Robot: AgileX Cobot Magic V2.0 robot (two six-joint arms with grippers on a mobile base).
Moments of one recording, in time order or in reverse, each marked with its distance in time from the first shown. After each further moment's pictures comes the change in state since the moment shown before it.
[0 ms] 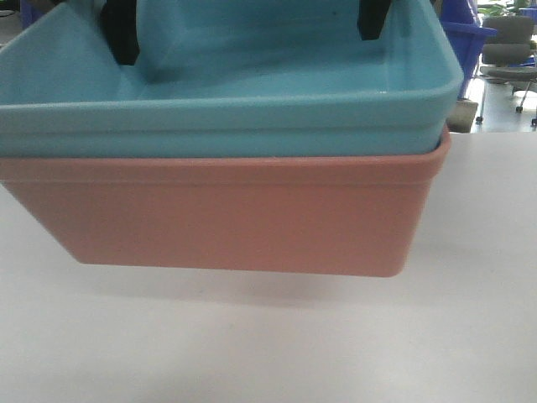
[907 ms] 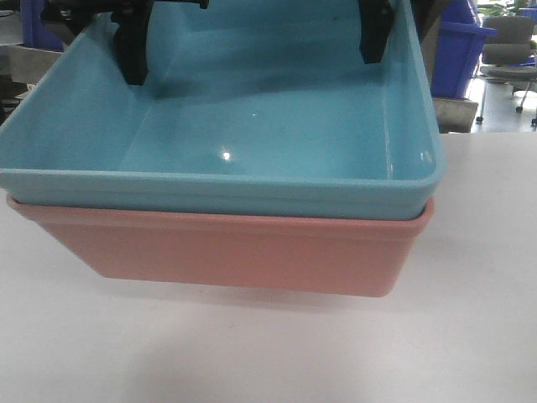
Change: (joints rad) left arm -0.002 0.037 0.000 0.021 -0.026 -0.015; right arm -0.004 0.033 -0.002 -0.002 0.017 0.020
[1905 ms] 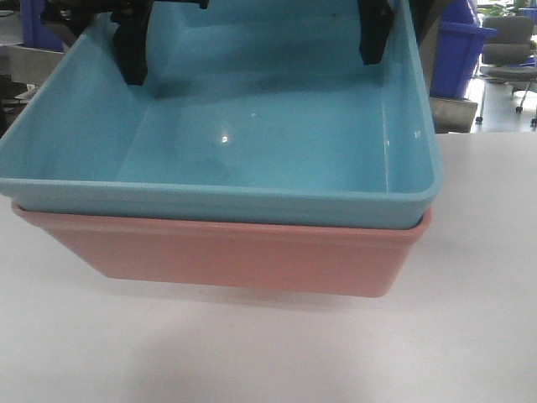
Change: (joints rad) left arm 0.000 0.000 0.000 0.000 0.000 0.000; right arm 0.000 0.004 -0.002 0.000 0.001 0.002
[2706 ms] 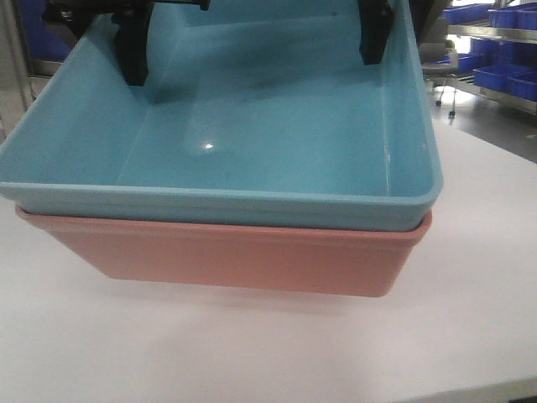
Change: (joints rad) left arm -0.002 0.005 0.000 0.004 -0.002 -0.002; right arm 0.000 0.000 0.000 0.000 0.000 0.000
